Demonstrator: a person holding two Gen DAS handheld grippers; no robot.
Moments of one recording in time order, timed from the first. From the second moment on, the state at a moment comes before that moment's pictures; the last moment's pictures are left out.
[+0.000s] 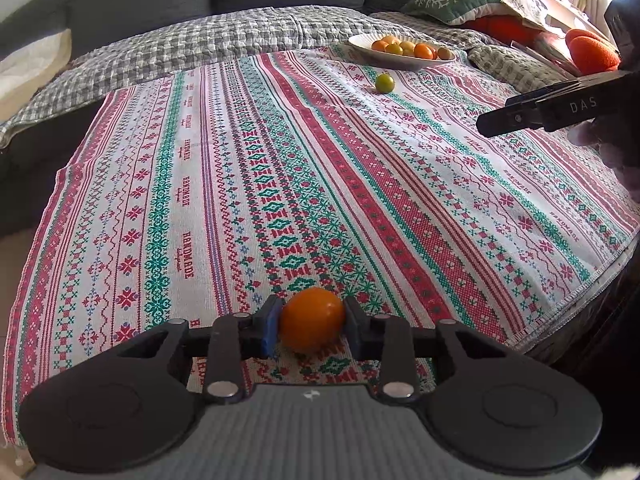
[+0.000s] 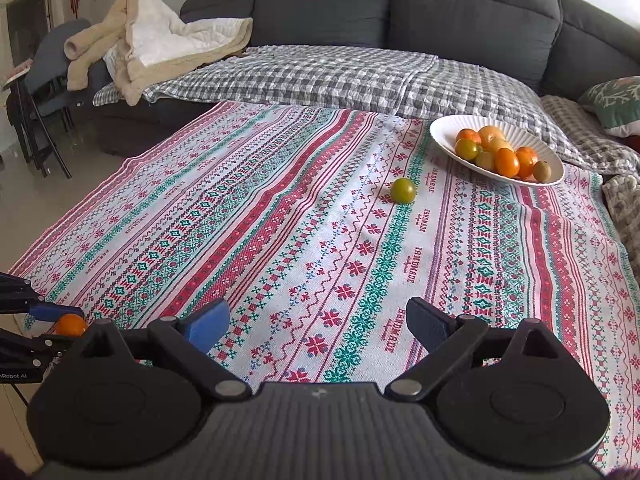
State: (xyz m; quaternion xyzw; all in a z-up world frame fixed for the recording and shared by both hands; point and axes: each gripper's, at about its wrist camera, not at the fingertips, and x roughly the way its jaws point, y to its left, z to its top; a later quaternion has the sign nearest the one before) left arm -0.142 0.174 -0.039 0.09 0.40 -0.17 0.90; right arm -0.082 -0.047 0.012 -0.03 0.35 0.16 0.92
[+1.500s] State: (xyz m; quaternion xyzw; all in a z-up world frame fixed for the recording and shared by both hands) left arm 0.019 0.094 -0.010 0.01 0.36 -0.18 0.92; right arm 0.043 -0.075 -0.007 -0.05 0.35 0.17 0.92
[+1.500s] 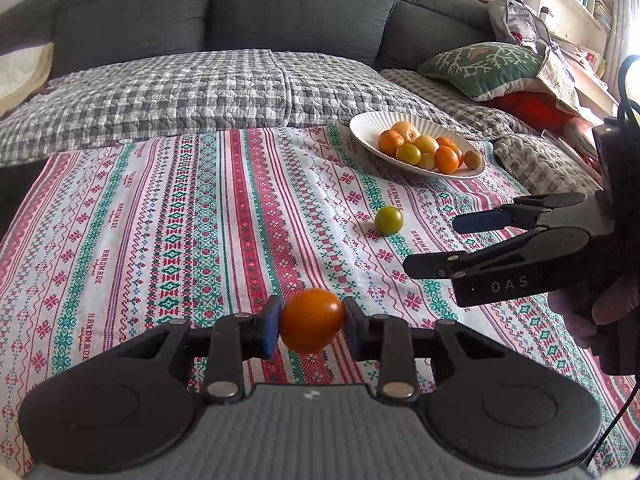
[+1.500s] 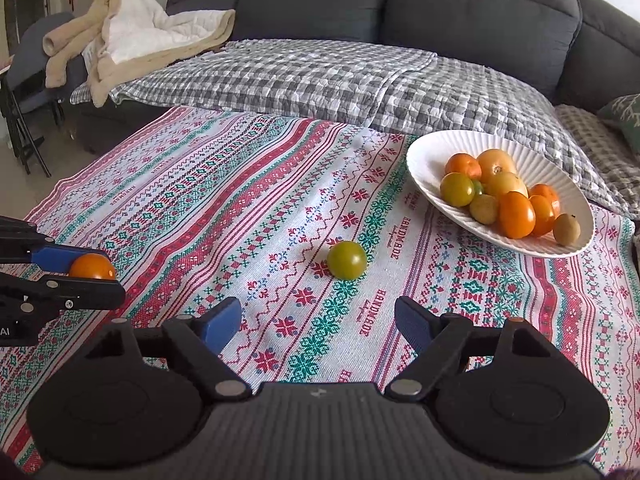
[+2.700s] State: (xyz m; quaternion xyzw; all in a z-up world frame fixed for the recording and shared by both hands) left arm 0.085 0.034 -0.002 0.02 0.34 -0.20 0.92; right arm 0.078 -0.118 -0.007 -0.03 0.31 0.13 0.94
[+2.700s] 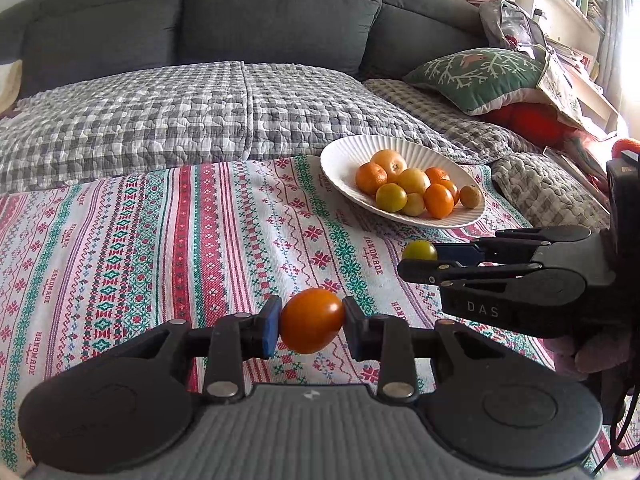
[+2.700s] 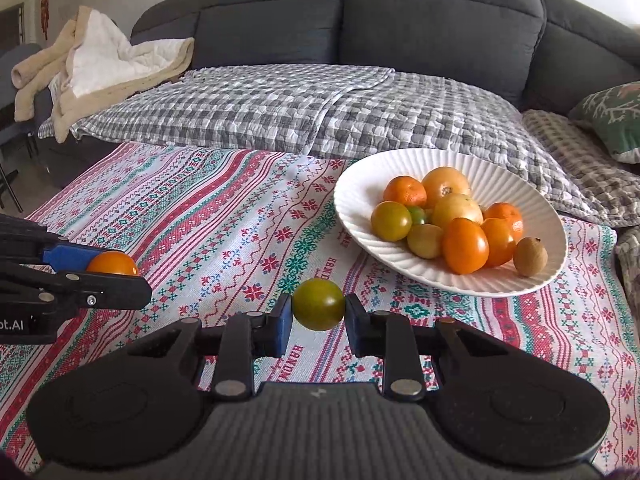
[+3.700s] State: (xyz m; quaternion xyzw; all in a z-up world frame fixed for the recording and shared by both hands) left arm 0.257 -0.085 -0.003 0.07 0.32 -0.19 0.93; right arm 0.199 -0.233 0.012 0.07 0.30 0.04 0.95
